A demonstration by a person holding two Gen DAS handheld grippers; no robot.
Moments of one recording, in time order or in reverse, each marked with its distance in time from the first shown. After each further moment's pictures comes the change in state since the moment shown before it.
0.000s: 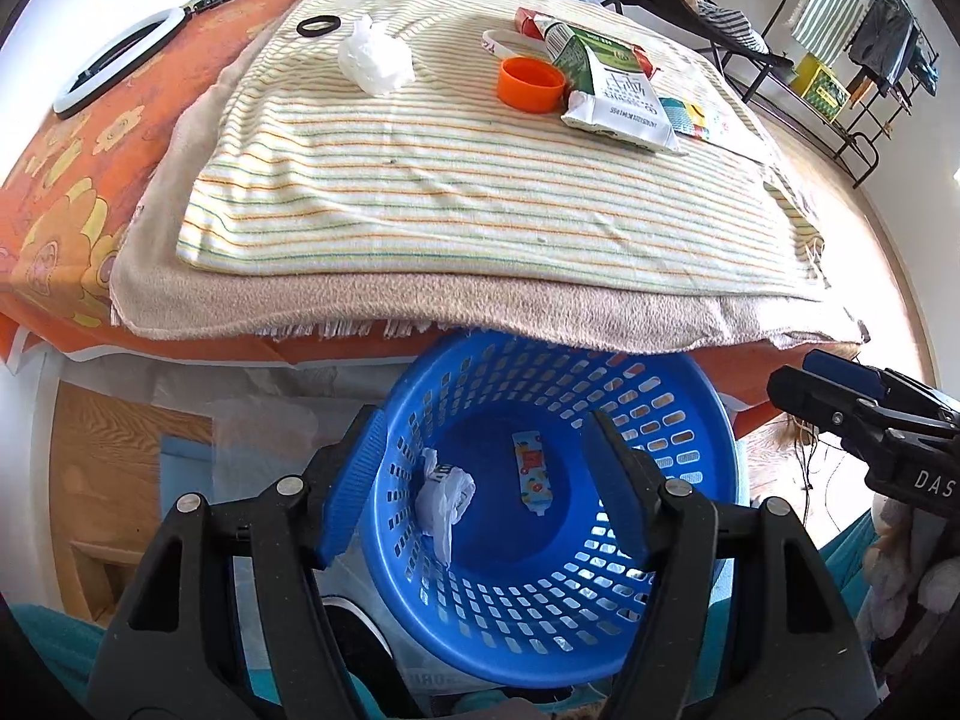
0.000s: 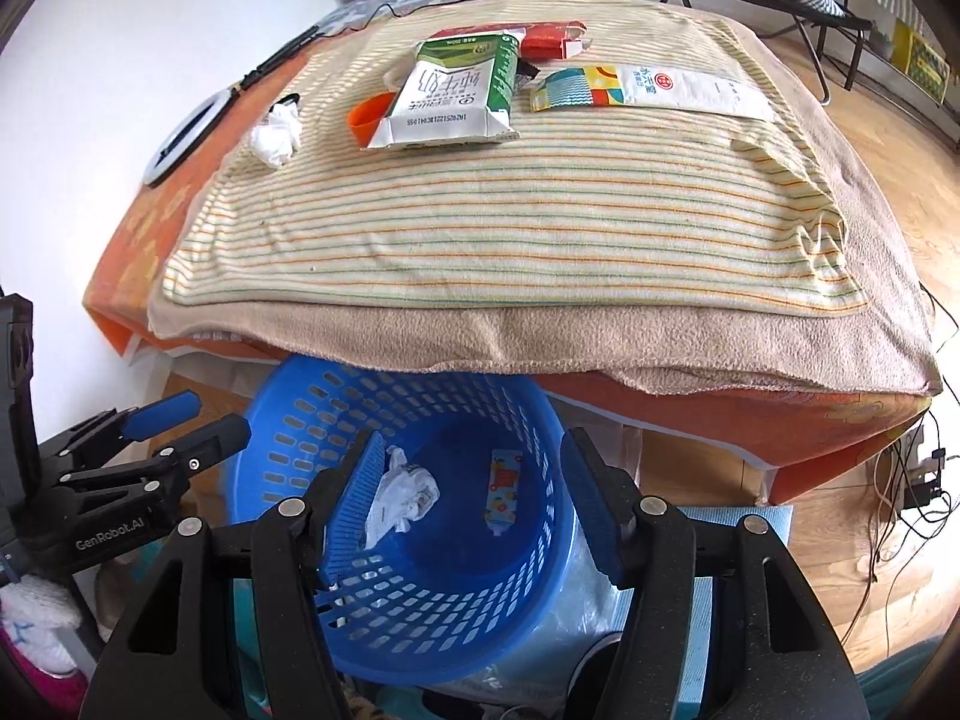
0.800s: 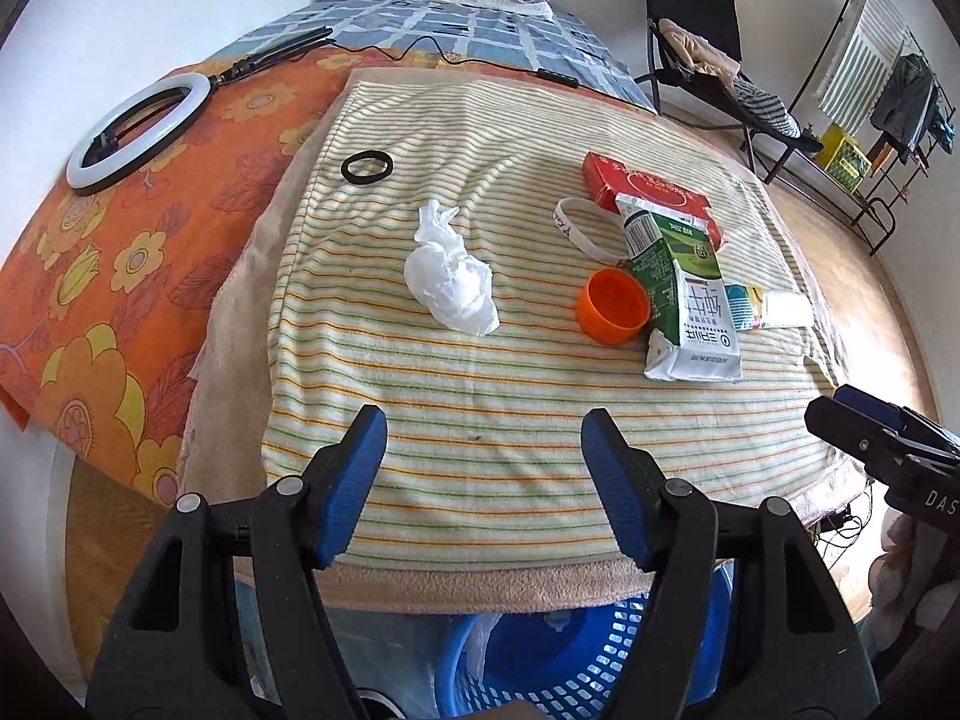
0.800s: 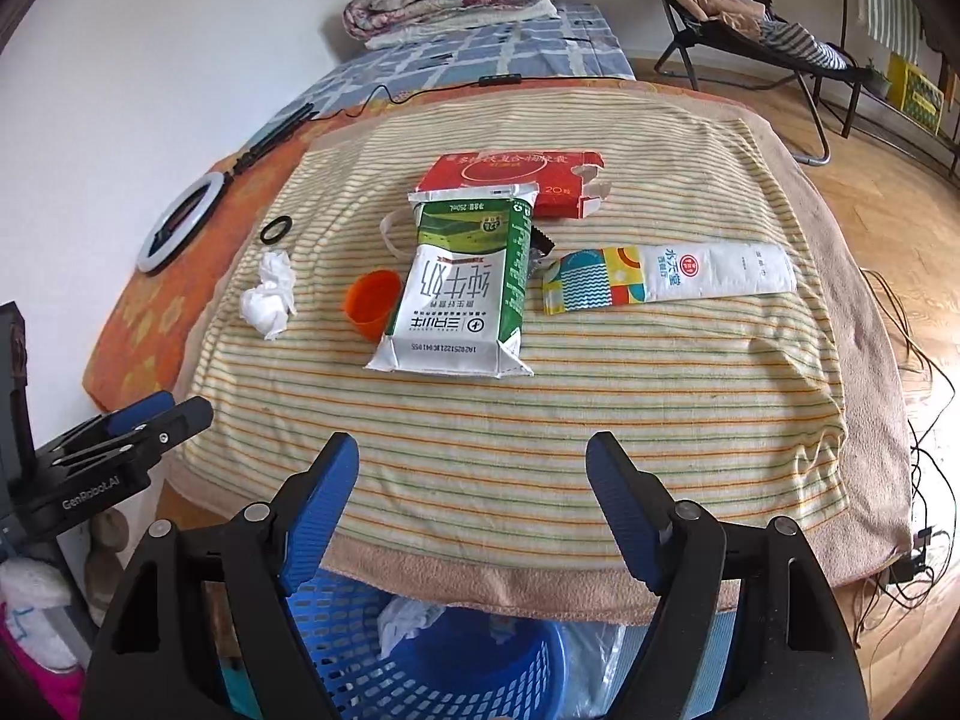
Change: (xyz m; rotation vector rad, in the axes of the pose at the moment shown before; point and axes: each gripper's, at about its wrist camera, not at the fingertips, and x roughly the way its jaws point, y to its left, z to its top) left arm -0.005 0.042 0.121 -0.067 -0.127 0.024; right arm -0.007 0.007 0.111 0.000 -0.122 -0.015
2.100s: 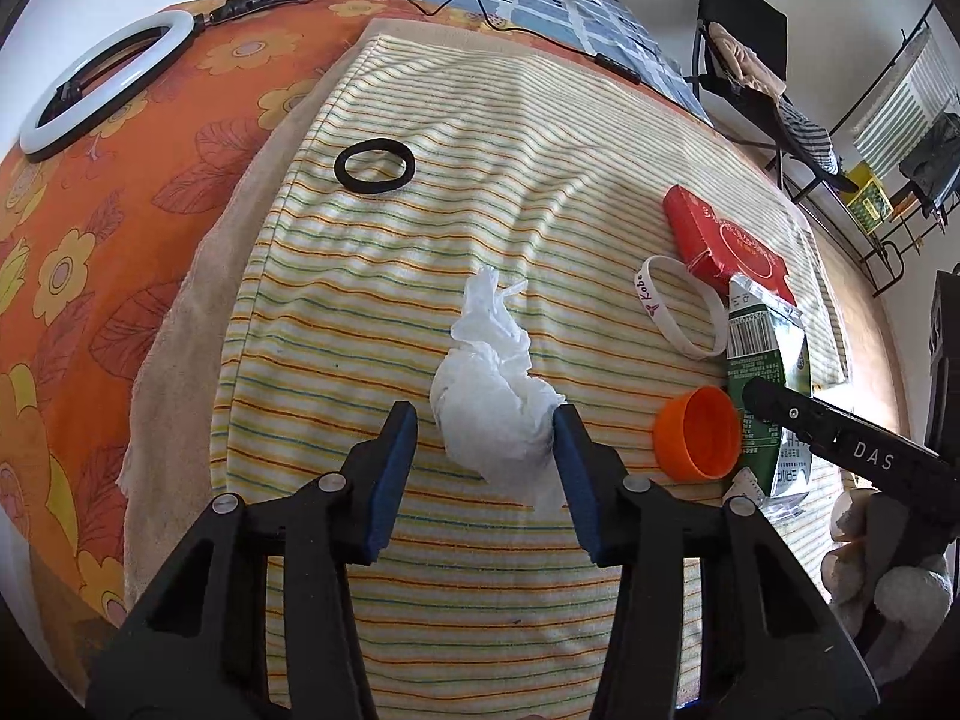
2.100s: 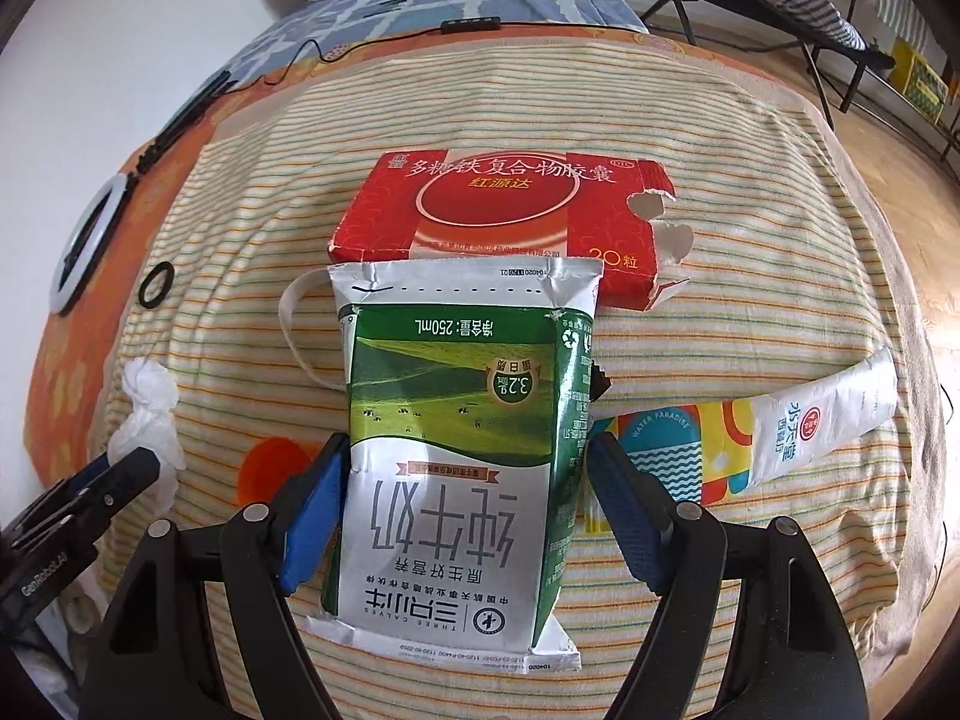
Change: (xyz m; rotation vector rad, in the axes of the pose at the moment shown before) left arm 0.086 0.036 0.060 -0.119 0.080 -0.036; right arm 0.123 0.001 0.091 0.056 0.150 -0.097
